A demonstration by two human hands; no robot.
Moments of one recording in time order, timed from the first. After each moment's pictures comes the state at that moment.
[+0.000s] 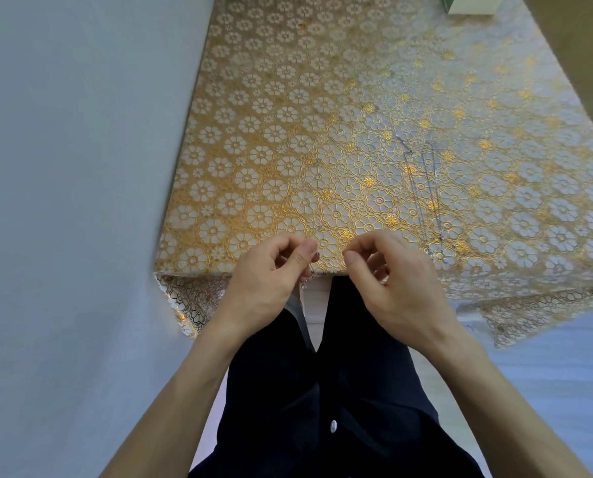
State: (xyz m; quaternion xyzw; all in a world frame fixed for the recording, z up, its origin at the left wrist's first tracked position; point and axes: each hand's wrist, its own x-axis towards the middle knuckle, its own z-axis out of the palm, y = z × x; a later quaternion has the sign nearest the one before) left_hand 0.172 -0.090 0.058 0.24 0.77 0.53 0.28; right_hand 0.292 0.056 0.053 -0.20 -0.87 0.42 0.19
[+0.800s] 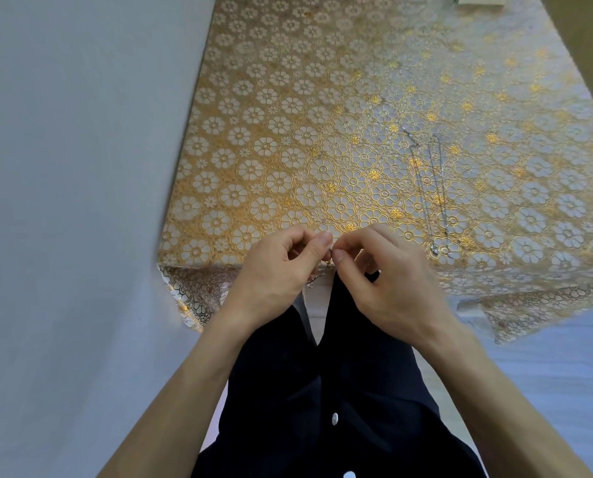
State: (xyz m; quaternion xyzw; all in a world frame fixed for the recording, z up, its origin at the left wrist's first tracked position) left_hand 0.175 -0.085 0.061 0.26 0.76 0.52 0.28; right_hand 0.286 0.048 0.055 -0.14 -0.90 0.37 0.21
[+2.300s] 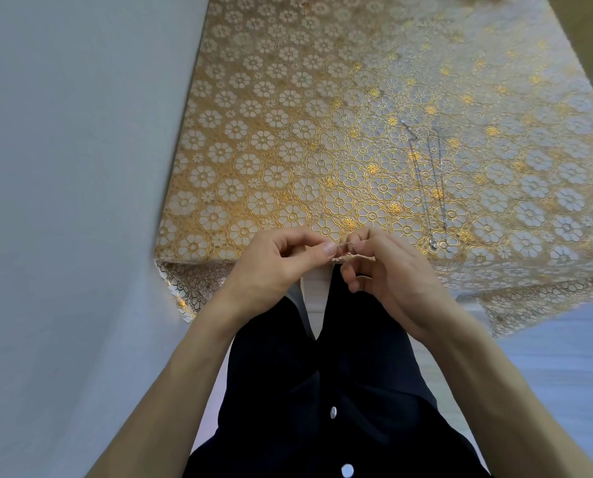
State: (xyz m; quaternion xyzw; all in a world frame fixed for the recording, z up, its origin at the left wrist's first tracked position) left_hand 0.169 -0.091 0.064 0.28 0.71 0.54 0.35; right_hand 0.283 0.052 0.057 -0.28 -0.52 0.80 0.04
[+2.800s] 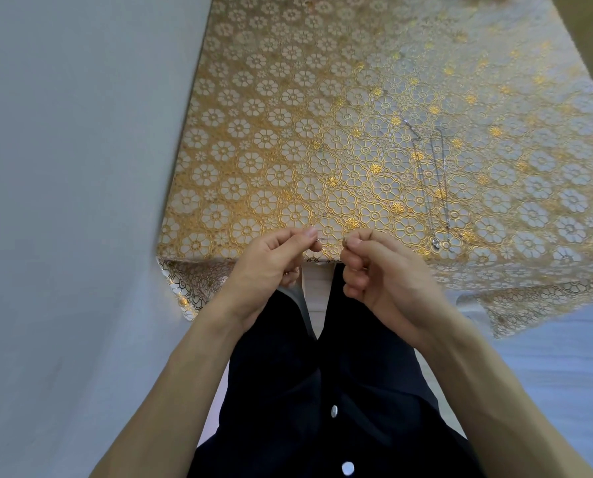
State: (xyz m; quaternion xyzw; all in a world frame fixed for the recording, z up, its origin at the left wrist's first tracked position) left_hand 0.172 -0.092 0.060 0.12 0.65 0.62 0.42; right_hand 0.283 0.043 0.058 -0.28 -0.44 0.85 0.03
